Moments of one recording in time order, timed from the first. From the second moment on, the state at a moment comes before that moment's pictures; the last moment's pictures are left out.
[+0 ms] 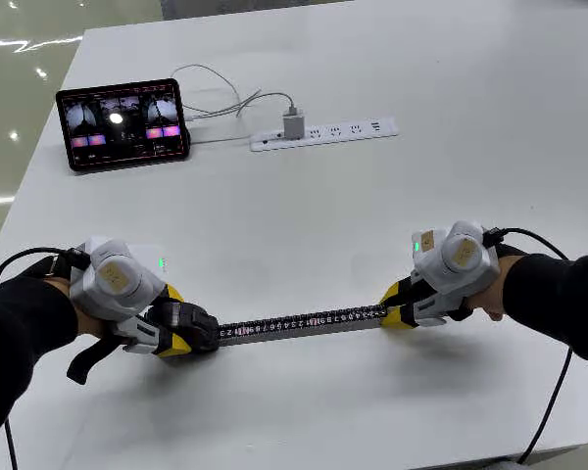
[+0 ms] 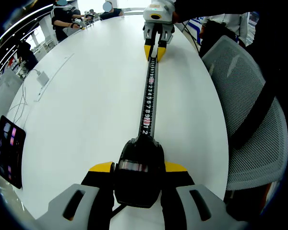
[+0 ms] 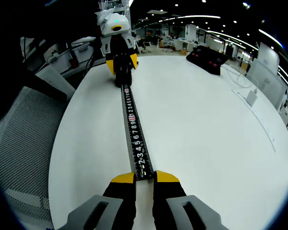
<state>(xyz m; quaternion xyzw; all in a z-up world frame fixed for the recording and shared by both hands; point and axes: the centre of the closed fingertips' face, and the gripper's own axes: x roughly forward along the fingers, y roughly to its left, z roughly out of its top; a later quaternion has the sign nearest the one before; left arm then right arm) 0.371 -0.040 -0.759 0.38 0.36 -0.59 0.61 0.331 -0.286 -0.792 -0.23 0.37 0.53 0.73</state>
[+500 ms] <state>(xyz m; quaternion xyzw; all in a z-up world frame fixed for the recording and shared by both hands) 0.373 -0.040 -0.759 0.38 0.36 -0.59 0.62 0.330 -0.286 -0.792 -0.24 0.37 0.53 0.73</state>
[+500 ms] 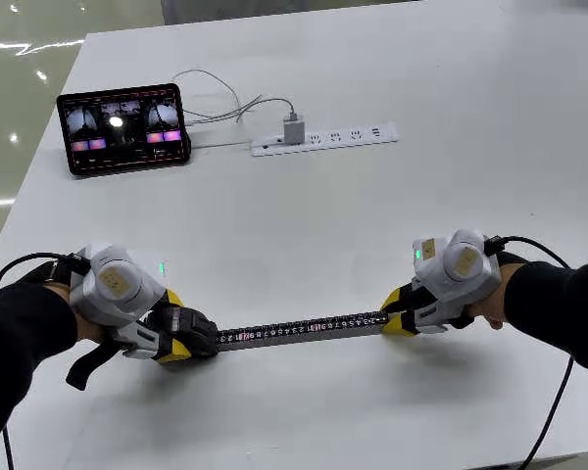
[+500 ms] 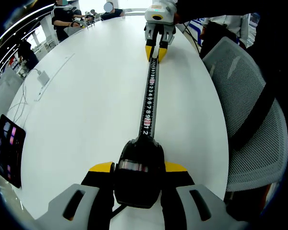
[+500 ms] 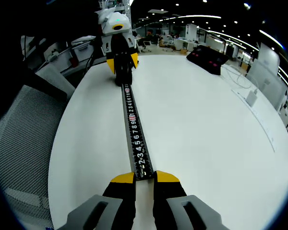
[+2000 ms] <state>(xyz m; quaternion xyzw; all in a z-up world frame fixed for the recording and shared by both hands) 0.379 -0.045 -0.741 0.35 0.33 -0.60 0.64 0.327 -0.286 -0.790 -0.28 0.39 0.54 0.69</state>
